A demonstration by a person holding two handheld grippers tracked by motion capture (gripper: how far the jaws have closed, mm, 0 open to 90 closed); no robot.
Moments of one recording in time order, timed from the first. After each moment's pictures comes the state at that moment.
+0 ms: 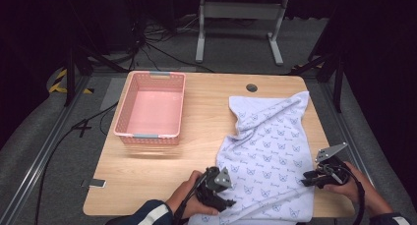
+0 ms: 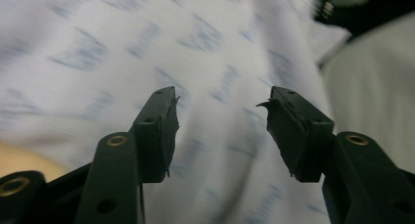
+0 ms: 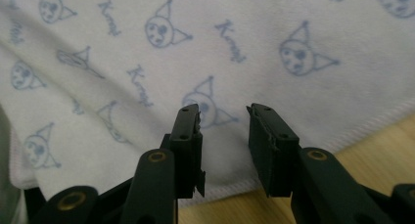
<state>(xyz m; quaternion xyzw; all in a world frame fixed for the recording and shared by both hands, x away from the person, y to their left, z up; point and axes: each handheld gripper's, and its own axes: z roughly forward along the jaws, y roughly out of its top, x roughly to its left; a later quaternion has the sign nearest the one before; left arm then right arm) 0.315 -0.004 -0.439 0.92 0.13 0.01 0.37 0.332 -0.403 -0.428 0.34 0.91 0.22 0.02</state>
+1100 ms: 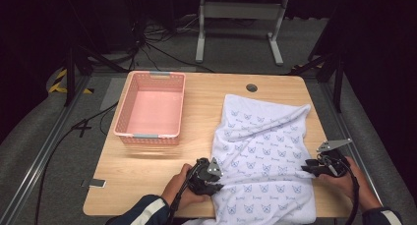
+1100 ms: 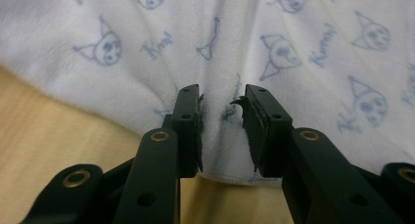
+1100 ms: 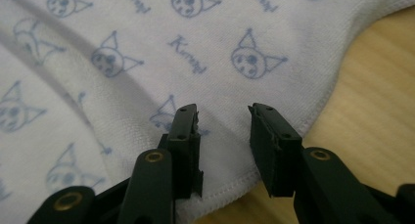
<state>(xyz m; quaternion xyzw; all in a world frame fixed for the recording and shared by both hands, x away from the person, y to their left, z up) 0.319 0.016 -0.450 0.94 0.16 0.02 0.31 0.348 -0.410 -0.435 0.41 0.87 0.25 0.09</state>
